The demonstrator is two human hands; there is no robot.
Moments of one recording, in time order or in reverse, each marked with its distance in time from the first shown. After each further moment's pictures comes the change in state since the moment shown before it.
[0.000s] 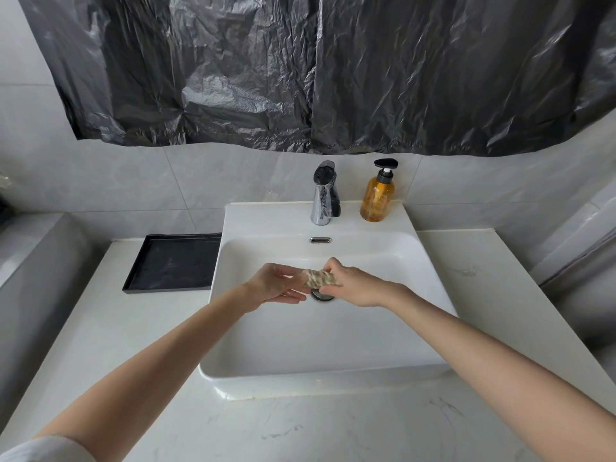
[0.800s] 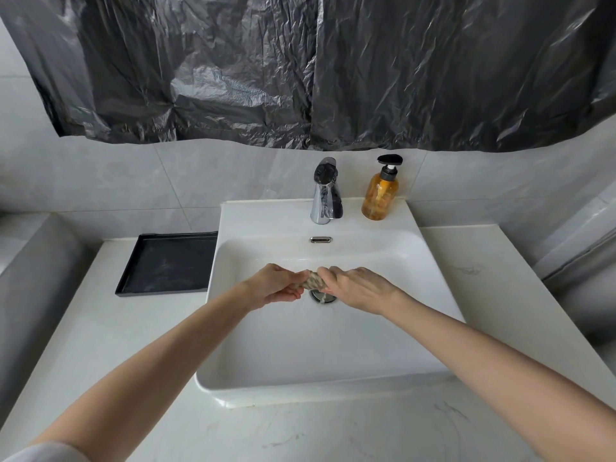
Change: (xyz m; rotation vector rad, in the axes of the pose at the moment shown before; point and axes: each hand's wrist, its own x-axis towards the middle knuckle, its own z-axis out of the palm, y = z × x) left_hand 0.022 0.008 -0.005 -0.029 0.011 -0.137; right_hand 0.018 0.017 0.010 -0.777 0.325 -0.428
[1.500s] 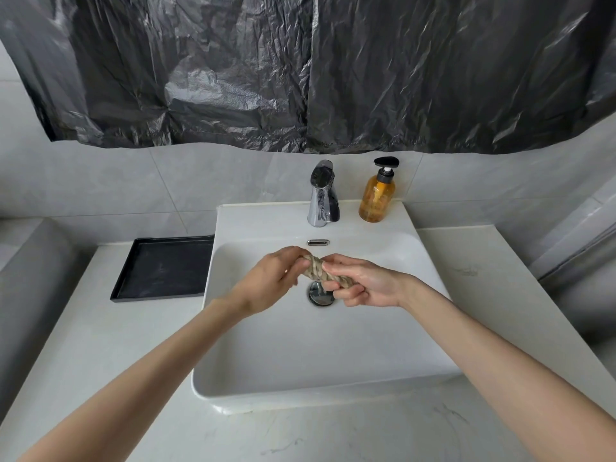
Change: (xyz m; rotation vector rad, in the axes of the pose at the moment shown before) left_hand -0.021 0.010 -0.005 0.642 0.116 0.841; right_hand -0.003 0.012 -0.044 1.965 -0.391 0.517
